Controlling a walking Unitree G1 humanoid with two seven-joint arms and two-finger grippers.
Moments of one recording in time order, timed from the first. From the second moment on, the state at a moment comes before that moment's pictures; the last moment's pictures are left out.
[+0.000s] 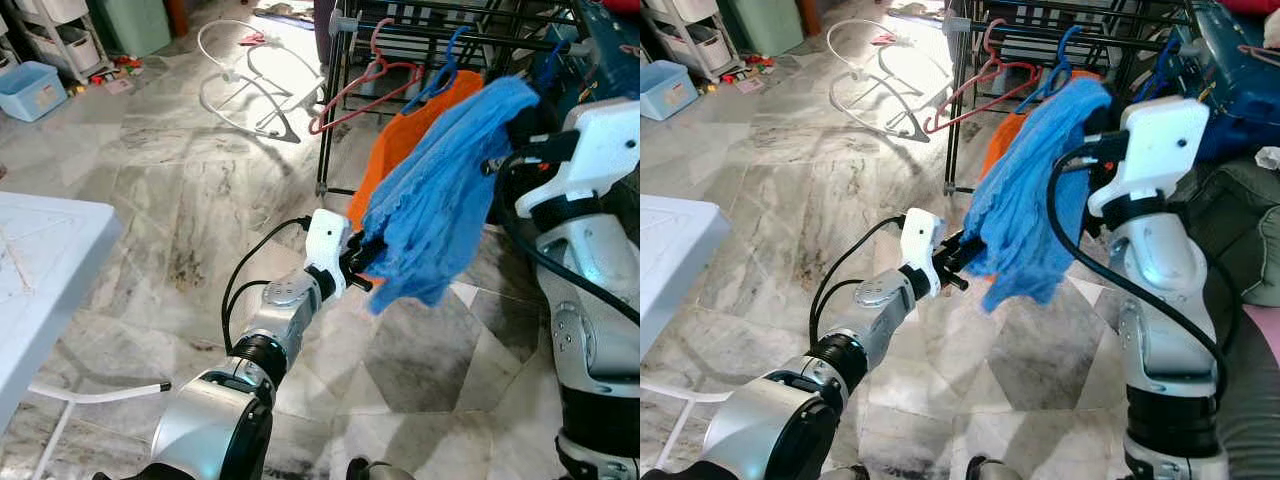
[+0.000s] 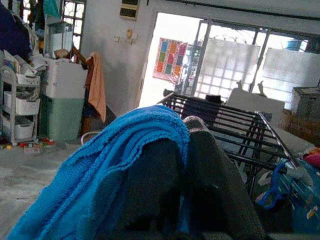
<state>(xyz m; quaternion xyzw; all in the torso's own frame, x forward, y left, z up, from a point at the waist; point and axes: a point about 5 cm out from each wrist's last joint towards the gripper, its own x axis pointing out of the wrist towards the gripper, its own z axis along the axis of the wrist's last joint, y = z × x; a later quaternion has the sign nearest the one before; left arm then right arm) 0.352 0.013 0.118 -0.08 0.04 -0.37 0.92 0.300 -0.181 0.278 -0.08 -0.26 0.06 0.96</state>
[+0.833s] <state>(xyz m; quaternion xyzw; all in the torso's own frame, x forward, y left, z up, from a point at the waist) 0.353 0.013 0.117 -0.07 0.04 -0.36 0.93 0.296 -0.186 0.279 -0.08 -0.25 0.05 0.96</state>
